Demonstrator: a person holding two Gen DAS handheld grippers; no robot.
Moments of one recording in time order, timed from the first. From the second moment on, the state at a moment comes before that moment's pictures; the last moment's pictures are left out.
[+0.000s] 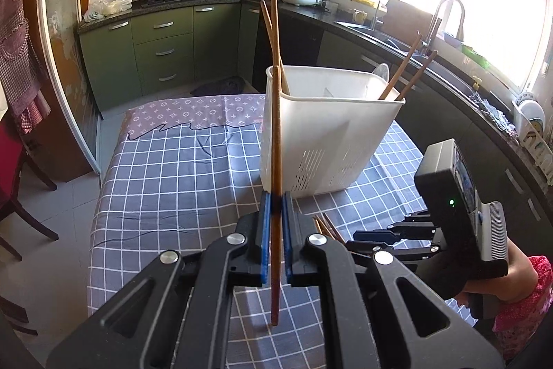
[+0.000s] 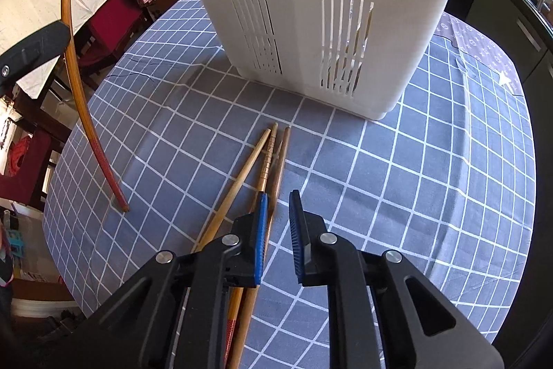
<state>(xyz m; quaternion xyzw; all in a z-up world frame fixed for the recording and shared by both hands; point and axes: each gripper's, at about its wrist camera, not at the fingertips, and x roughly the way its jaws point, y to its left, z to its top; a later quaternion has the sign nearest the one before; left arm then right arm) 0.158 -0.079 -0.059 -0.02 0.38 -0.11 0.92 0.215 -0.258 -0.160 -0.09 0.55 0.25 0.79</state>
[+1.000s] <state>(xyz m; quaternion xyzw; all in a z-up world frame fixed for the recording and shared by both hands) 0.153 -0.090 -0.060 0.00 0.35 -0.13 0.93 0.180 -0.292 -0.057 -0.03 0.39 0.23 0.89</state>
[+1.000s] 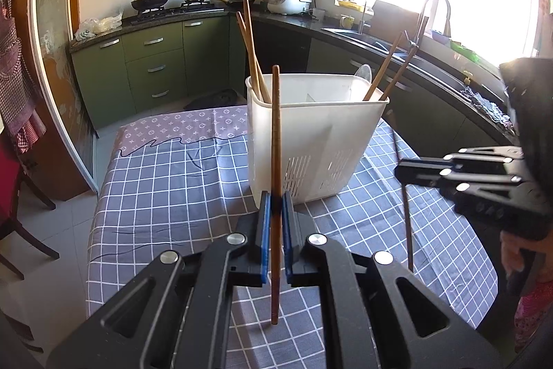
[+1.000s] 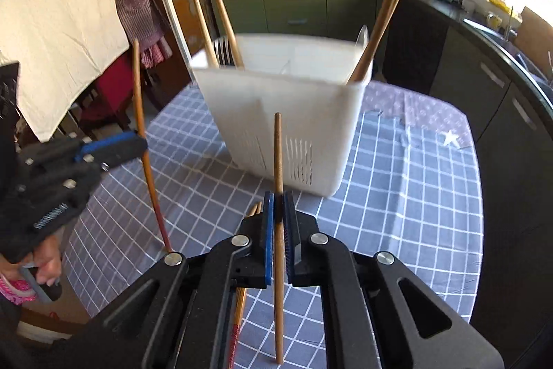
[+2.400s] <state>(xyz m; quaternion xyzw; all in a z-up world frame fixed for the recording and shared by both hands) 0.164 -0.109 0.064 0.00 0.20 -0.16 0.97 0.125 -0.337 -0.026 0.00 0.33 0.23 0.92</state>
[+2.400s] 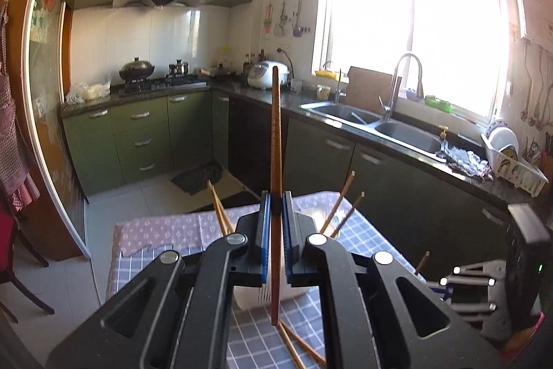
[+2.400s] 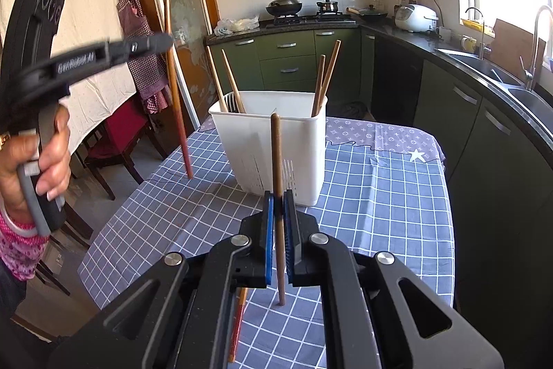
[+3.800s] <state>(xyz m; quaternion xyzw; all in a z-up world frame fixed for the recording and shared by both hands) 0.154 -0.077 -0.022 0.02 0.33 -0.10 0.94 0.226 -0.318 0.110 0.06 0.19 0.21 0.96</state>
